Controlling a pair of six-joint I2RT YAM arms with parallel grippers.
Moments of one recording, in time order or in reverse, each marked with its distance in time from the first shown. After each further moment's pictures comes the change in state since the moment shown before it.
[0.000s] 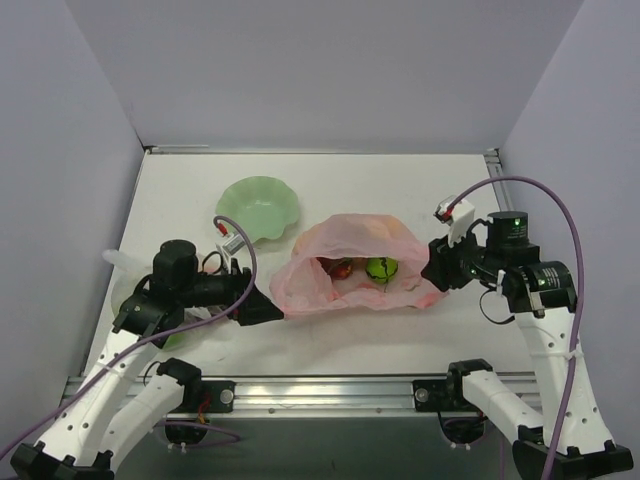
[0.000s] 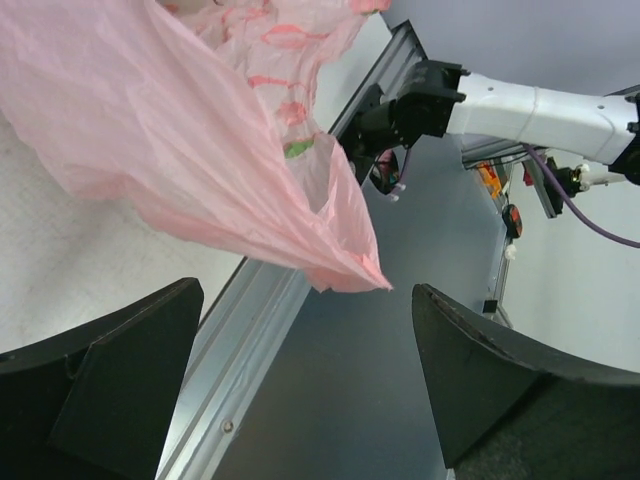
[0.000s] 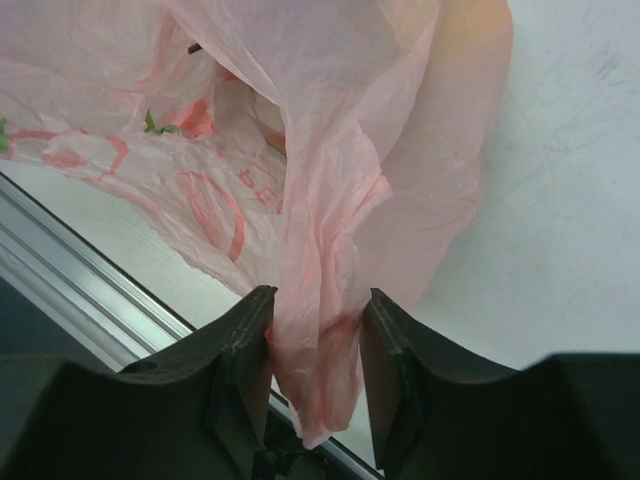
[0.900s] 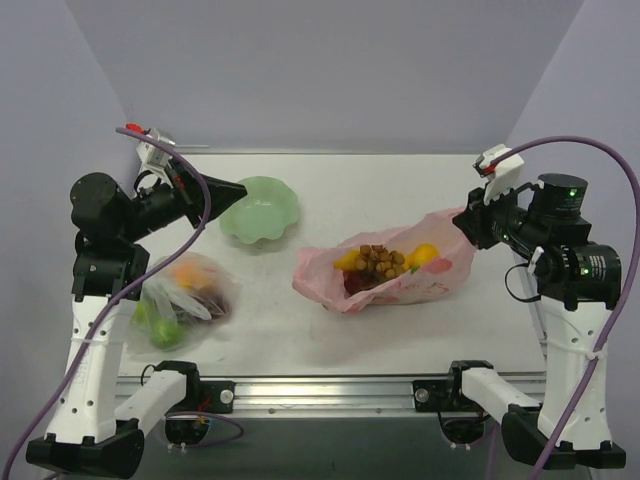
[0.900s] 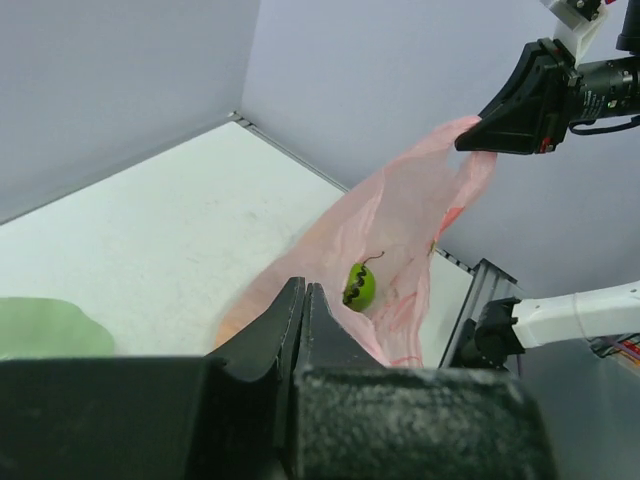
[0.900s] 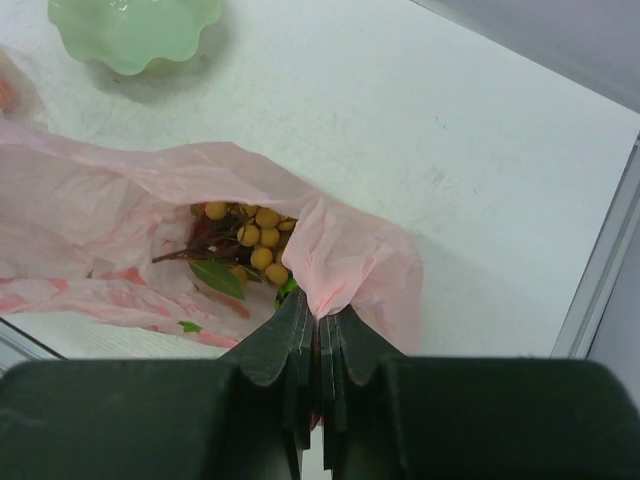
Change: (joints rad) left arm 0.290 0.235 0.513 0.404 0.034 -0.010; right arm -0.132 0.142 0.441 -0.033 0.014 -0.013
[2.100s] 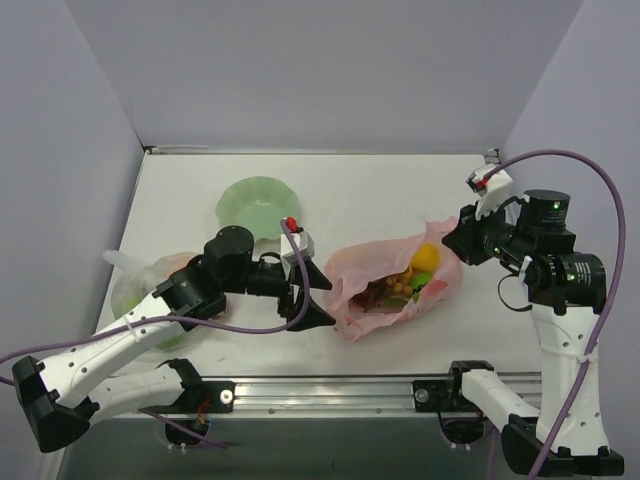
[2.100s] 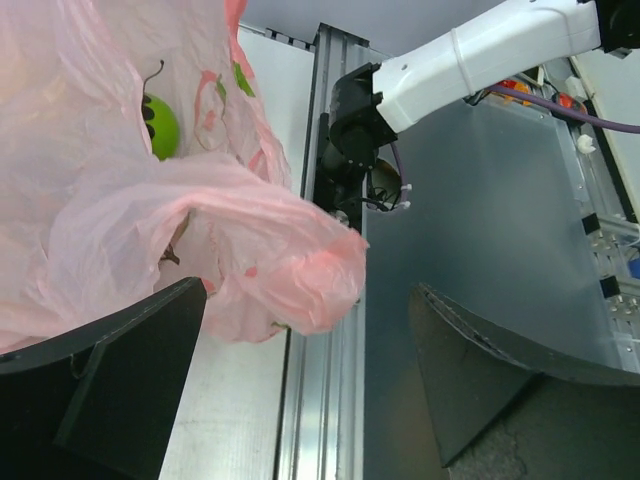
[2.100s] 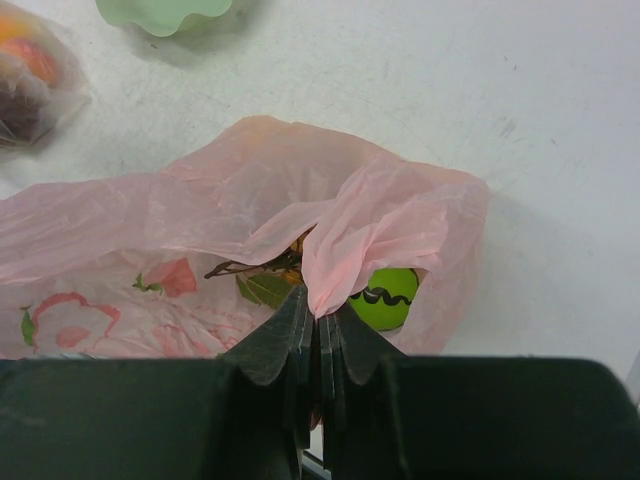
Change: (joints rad) left arm -0.778 0.033 -0.313 -0.035 -0.218 0.248; right arm 0.000 -0.062 -0.166 0.004 -0.052 0.082
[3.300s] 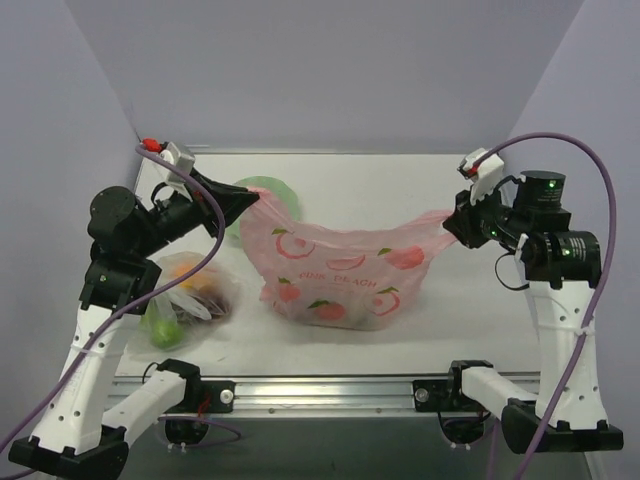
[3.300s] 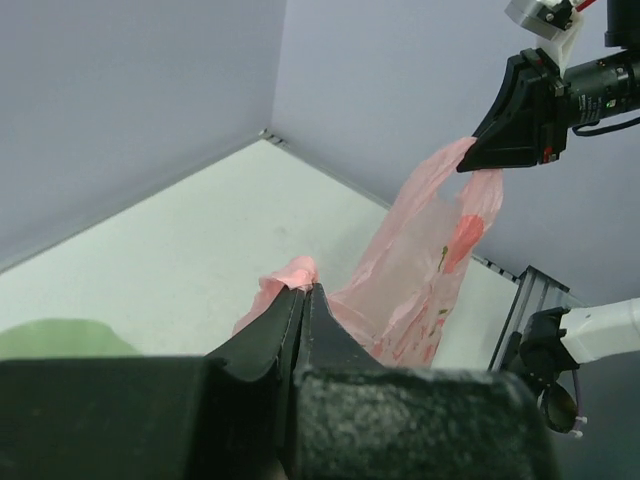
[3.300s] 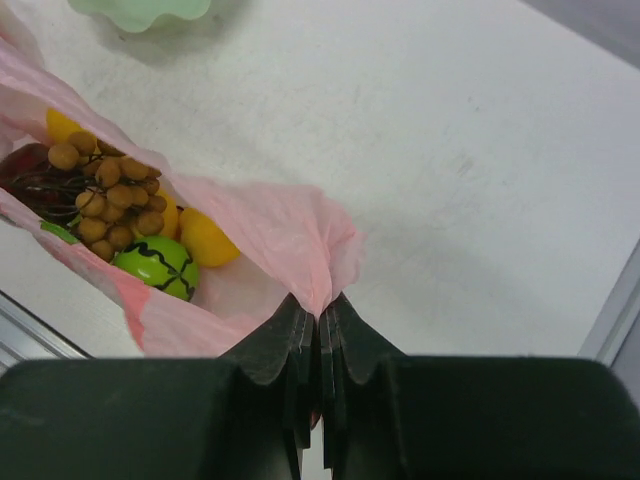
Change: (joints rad) left arm 0.604 -0.061 0.301 0.045 -0.003 -0.115; right arm -0.001 0.091 0.092 0.024 0.009 -0.141
